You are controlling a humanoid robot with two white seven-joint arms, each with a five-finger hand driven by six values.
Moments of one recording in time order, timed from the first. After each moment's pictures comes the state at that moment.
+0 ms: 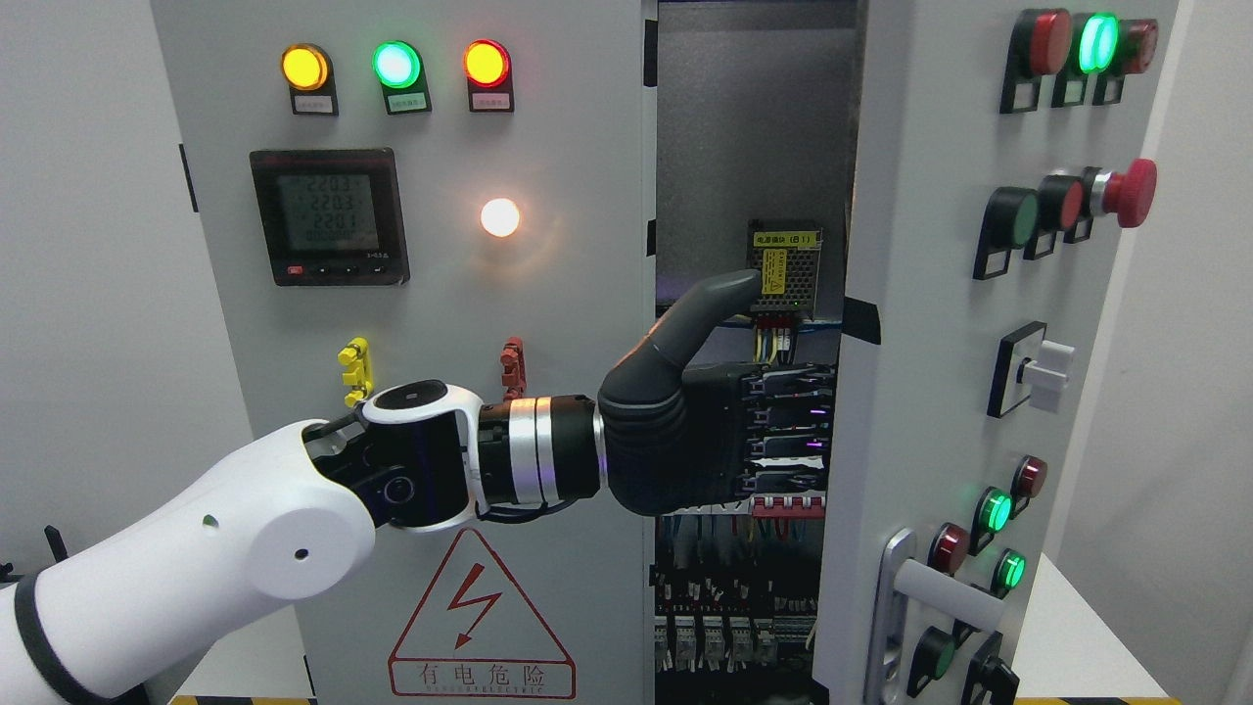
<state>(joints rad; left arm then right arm) -1.57 0.46 -1.24 -1.47 1.66 0.23 -0.49 0.14 0.12 0.18 -0.13 -0.17 0.01 -0.05</state>
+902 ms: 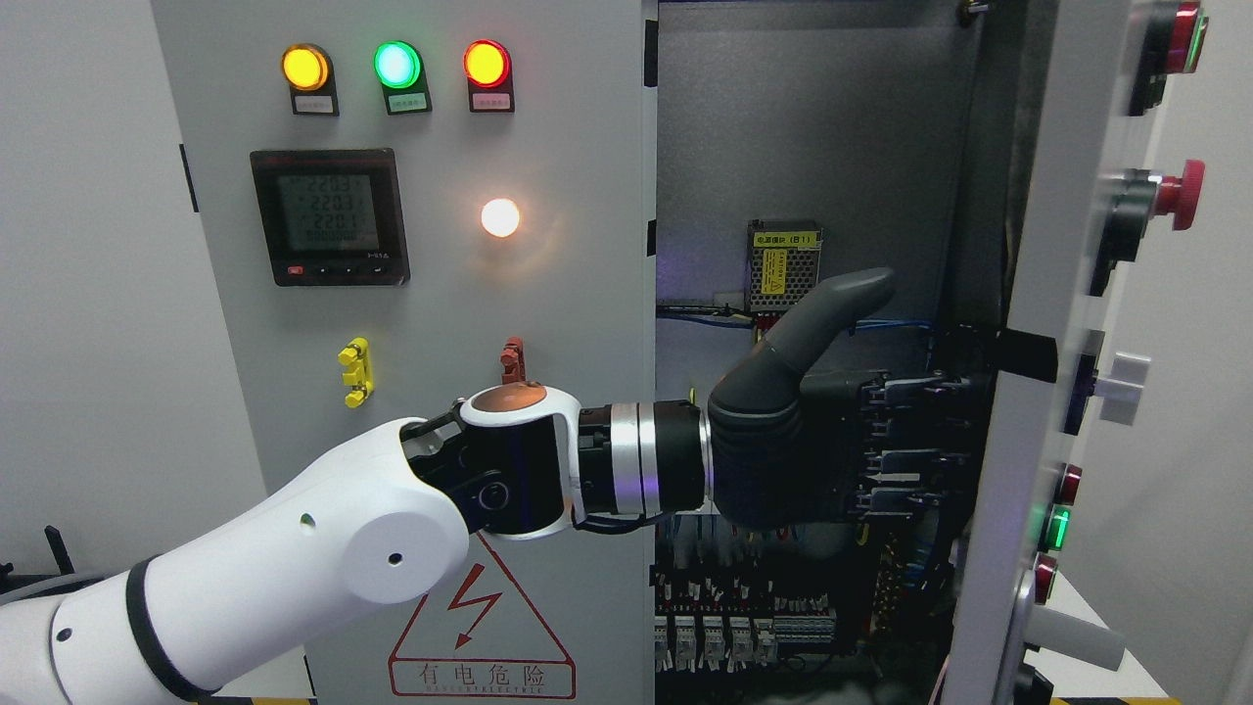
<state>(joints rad) -1.58 0.32 -1.22 -1.46 1.66 0.24 -0.40 0.14 0.12 0.18 -0.13 -0.17 0.01 -0.05</state>
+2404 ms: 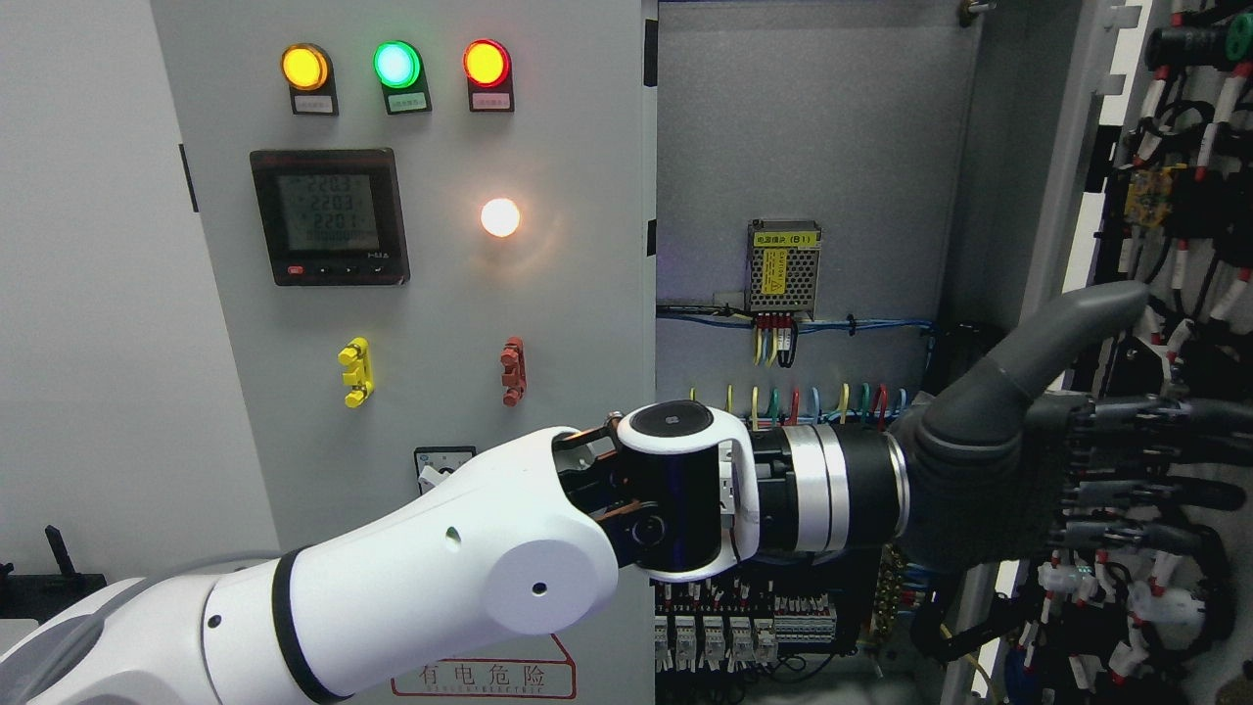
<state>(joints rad) -1.62 0.12 -1.23 -1.46 1.66 0.23 -0.24 0.14 0.12 0.18 -0.13 -0.17 0.01 -0.05</state>
